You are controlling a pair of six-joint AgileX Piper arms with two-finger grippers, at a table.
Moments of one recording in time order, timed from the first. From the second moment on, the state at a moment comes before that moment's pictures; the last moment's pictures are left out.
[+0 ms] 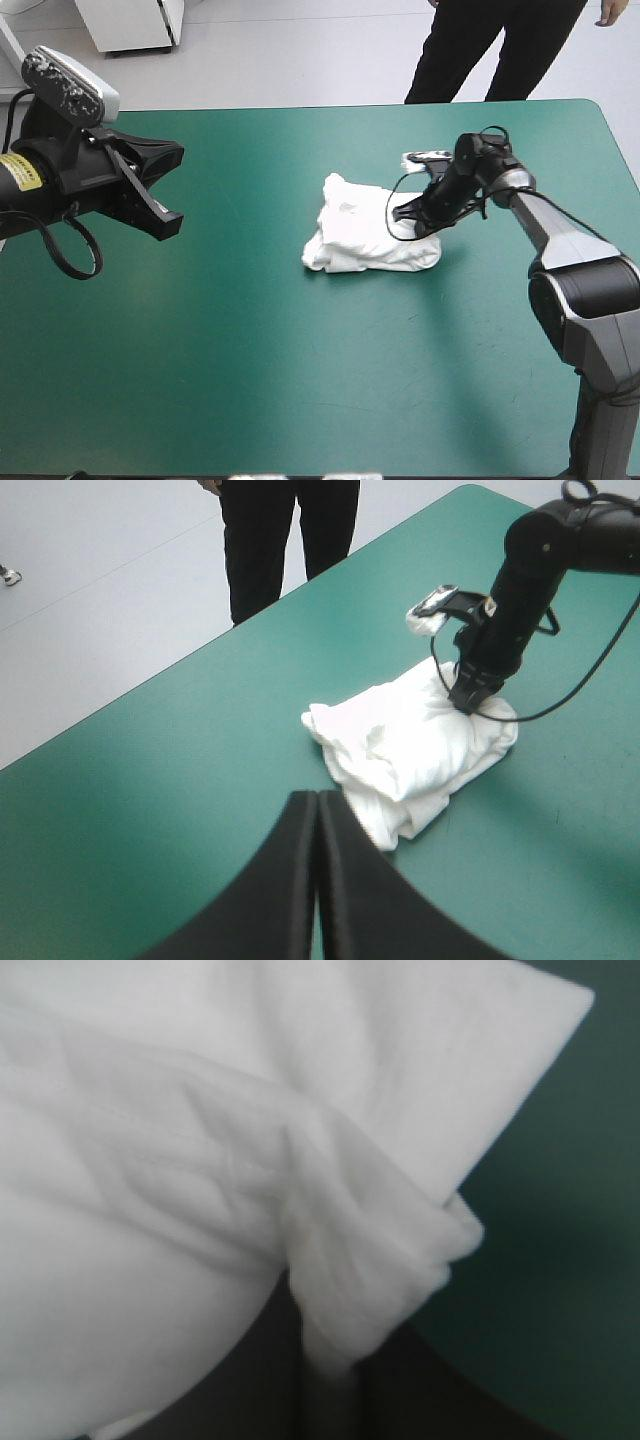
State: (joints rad) left arm -0.38 1.20 -1.89 -0.19 1.25 0.32; right arm 0.20 2.07 -1.74 0.26 1.10 -0.16
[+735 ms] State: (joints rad) left arm -0.38 1.20 -1.89 -0.24 1.24 0.32; right arm -0.48 1.54 -1.07 0.01 0.96 -0.13
